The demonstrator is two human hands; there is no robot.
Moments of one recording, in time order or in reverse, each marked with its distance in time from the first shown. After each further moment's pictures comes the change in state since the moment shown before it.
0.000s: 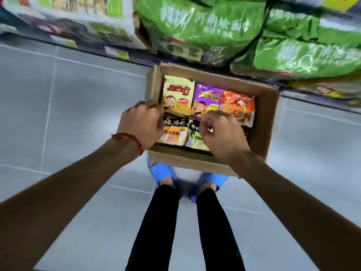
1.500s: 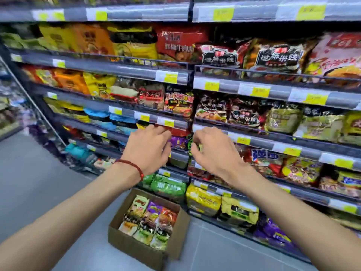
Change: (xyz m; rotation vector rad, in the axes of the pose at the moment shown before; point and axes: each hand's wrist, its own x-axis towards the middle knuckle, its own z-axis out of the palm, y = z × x) left_hand -0.283 0.625 -0.519 0.395 0.812 0.023; right_hand -0.439 0.089 -0.703 -0.319 0.657 -0.743
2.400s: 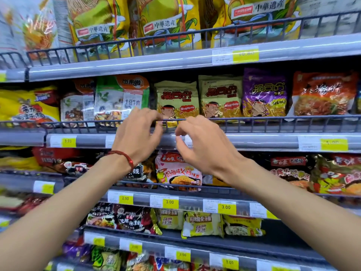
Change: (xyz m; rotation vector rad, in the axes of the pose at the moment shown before) left_hand 0.370 0.287 -0.154 -0.307 0.539 0.031; right_hand 0.021 0.324 -0.331 -0.145 0.430 -0.150
